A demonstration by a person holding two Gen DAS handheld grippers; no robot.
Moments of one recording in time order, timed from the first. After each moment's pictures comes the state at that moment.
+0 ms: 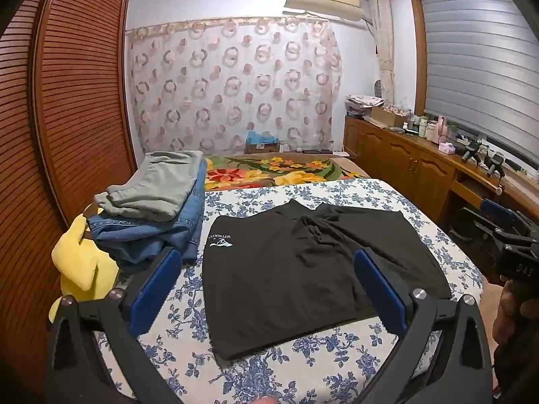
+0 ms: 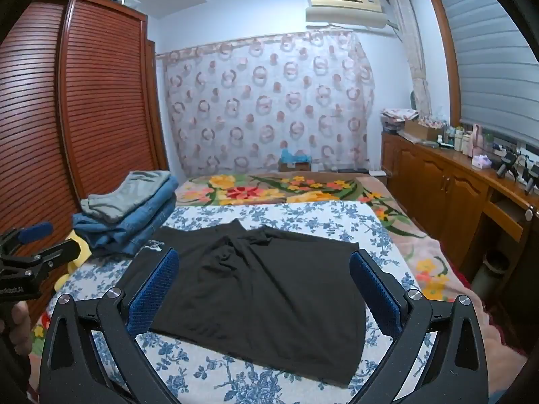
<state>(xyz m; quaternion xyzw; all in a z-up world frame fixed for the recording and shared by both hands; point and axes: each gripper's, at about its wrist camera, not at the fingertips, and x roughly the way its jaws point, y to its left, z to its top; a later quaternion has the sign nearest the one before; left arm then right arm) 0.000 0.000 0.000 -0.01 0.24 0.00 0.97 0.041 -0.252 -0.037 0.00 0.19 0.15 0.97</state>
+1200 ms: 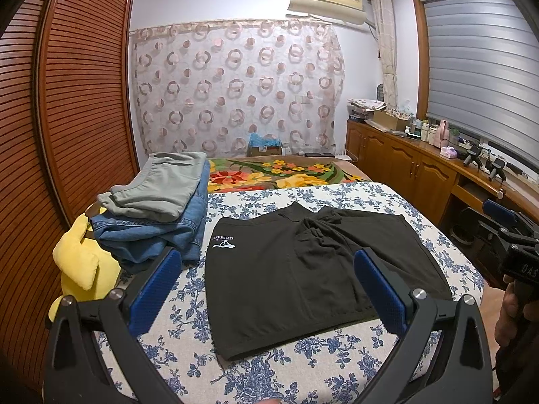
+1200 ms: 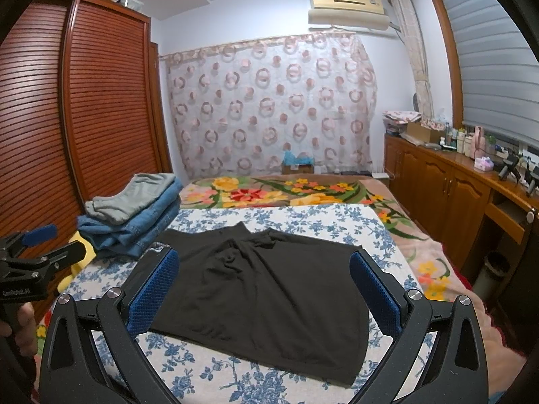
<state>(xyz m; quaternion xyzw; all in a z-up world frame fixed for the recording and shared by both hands) -0.002 0.002 0.001 -0.01 0.24 0.00 0.97 0.038 -0.250 -0.034 0.00 0.18 0.15 0.97</state>
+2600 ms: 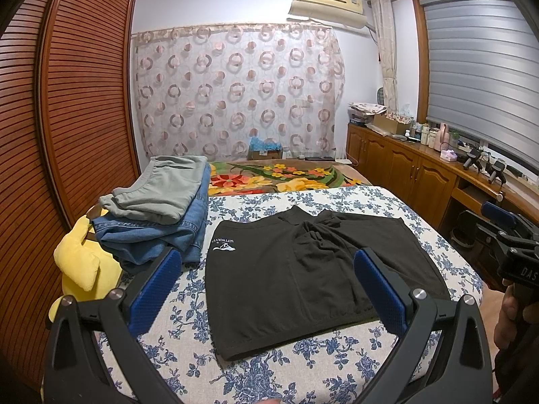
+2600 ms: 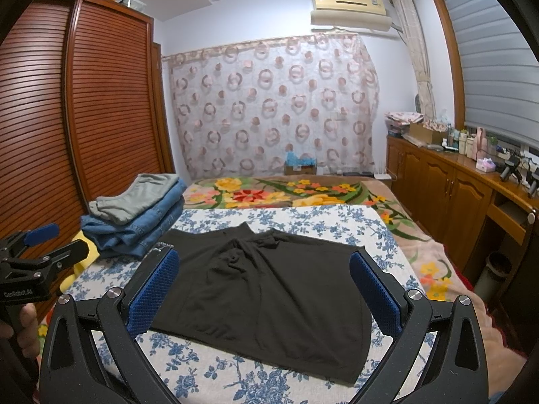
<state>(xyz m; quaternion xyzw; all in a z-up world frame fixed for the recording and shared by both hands) -0.005 0.005 0.007 -0.01 0.23 0.00 0.97 0.034 -0.249 -0.032 0.00 0.18 0.15 0.97</state>
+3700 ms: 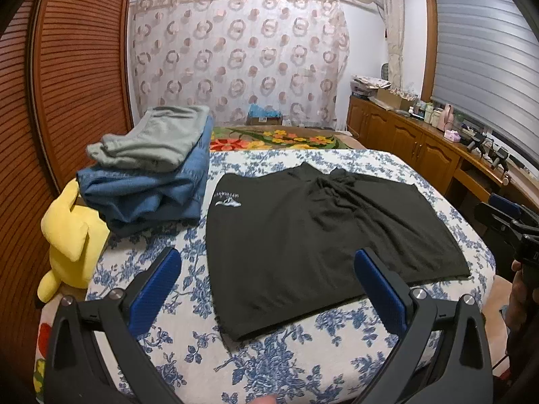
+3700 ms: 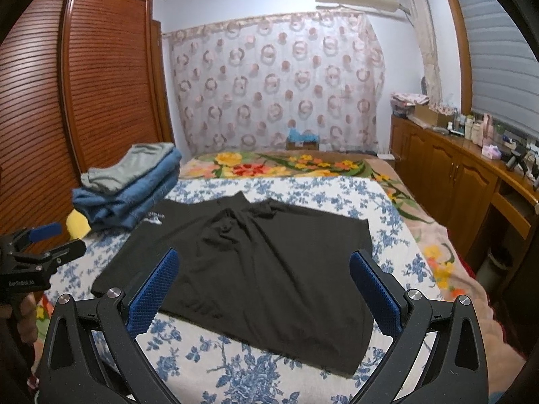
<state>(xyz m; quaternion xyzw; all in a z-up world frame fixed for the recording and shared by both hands) 0.016 0.022 -0.043 -0.03 0.30 0.00 0.95 0.050 -0.246 -0.067 -0.01 0.24 0.16 0.96</state>
